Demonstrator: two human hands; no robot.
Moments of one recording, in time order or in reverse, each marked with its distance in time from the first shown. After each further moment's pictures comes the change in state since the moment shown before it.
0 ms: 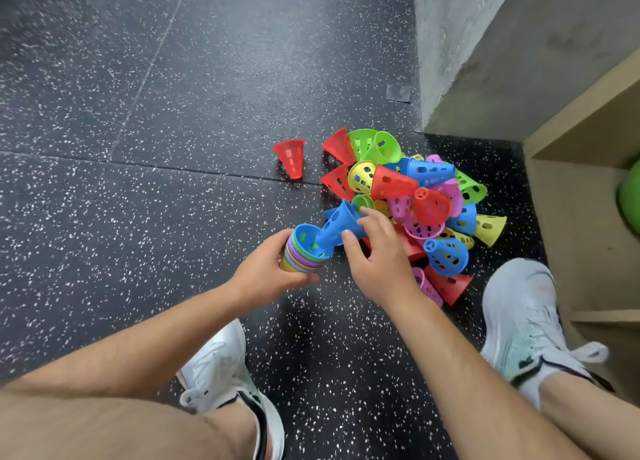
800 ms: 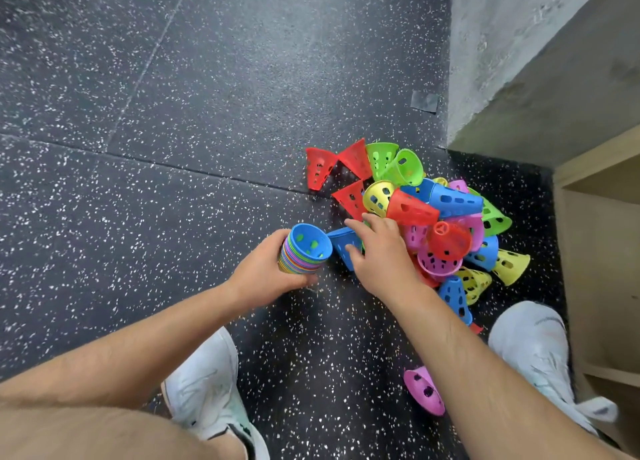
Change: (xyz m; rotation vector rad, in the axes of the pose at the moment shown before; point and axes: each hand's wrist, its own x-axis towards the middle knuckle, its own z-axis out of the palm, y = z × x) left_hand 0.047 -0.010 -0.014 0.033 0.060 -0.120; right_hand 0.075 0.027 0.018 -0.438 -0.298 0.027
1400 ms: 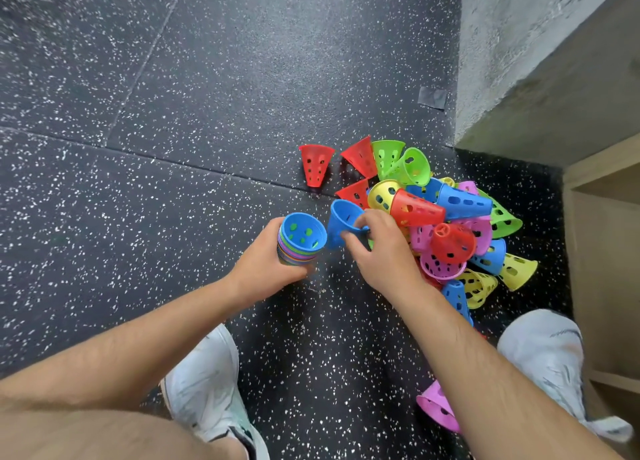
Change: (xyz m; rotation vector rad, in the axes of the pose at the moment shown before) left_hand 0.007 0.001 -0.005 -0.112 0.054 0.018; right_hand 0.008 -0.001 0.002 0.341 0.128 -0.028
